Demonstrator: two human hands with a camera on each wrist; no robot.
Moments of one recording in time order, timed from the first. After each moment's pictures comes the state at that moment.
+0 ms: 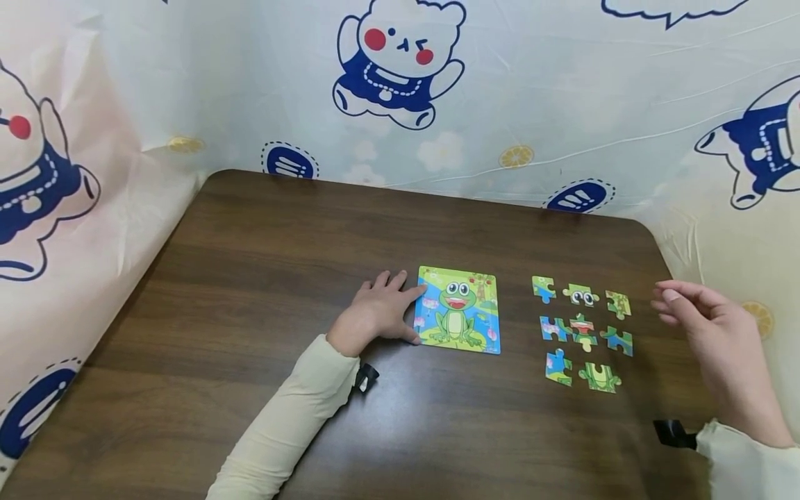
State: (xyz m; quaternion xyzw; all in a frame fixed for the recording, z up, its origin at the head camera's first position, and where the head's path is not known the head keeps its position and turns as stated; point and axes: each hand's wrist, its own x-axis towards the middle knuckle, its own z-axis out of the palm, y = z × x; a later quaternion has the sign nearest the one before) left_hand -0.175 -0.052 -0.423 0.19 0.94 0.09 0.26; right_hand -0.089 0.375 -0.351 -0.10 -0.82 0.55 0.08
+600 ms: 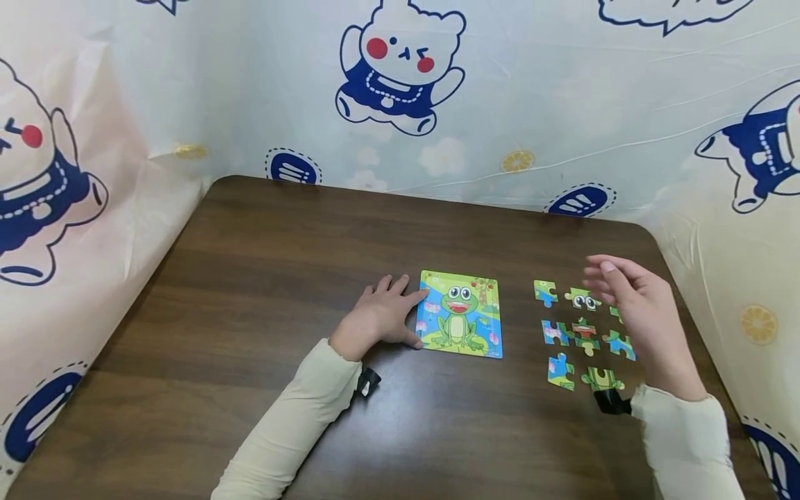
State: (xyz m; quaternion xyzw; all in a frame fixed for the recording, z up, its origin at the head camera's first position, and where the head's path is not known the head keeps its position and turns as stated) left_hand -0.173 -0.051 -0.423 0.19 0.95 0.08 0.25; right_hand -0.129 0.311 -0.351 -0.08 -0.86 0.51 0.01
